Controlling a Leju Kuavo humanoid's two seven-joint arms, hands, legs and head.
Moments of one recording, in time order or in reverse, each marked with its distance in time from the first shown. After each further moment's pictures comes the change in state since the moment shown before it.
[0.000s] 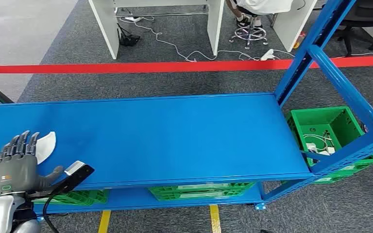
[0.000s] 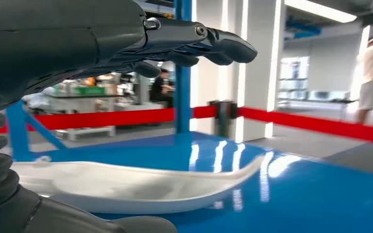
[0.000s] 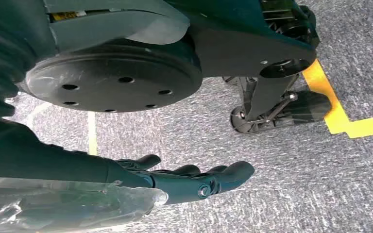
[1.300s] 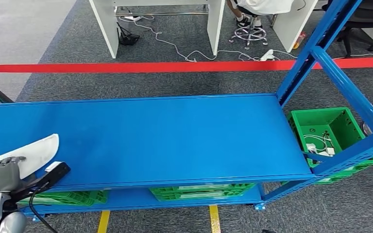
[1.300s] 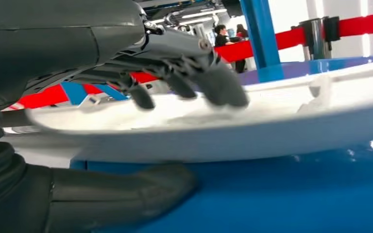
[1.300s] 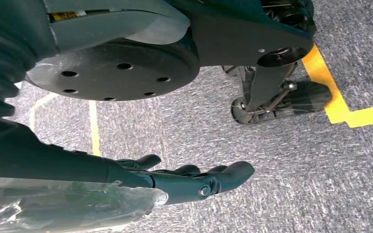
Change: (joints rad) left arm -0.082 -0.009 0.215 0.265 0.035 -0.110 0.015; right arm -0.003 -0.002 -0.033 -0.011 0.052 -0.015 0.009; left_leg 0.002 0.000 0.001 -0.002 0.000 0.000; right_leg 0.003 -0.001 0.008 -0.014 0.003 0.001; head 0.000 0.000
